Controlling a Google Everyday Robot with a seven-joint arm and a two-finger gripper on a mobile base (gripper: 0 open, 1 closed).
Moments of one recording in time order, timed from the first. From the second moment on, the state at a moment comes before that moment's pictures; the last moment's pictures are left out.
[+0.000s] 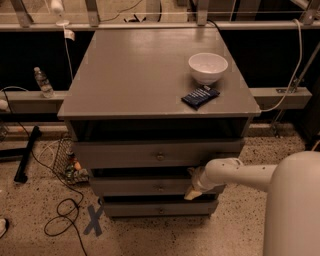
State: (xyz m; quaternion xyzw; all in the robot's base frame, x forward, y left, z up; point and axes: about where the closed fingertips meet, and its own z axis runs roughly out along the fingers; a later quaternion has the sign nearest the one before) arm 0.622 -0.132 0.394 -0.65 0.72 0.02 0.25
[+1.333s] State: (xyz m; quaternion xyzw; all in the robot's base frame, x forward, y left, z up) arm 0.559 -0.147 0.395 -0.66 0.71 0.06 0.24
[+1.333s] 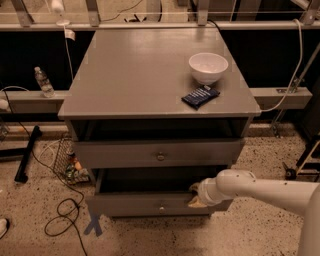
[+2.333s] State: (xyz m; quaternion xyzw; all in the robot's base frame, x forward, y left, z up) arm 0.541 -0.152 0.395 -0.64 0.72 0.07 0.25
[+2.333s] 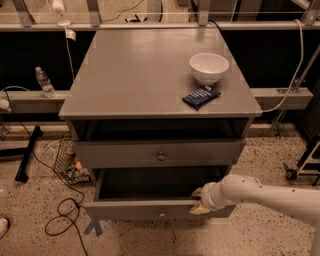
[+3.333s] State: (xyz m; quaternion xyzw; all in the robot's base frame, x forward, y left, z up) arm 0.520 -0.157 0.398 -0.63 0.73 0.08 0.25
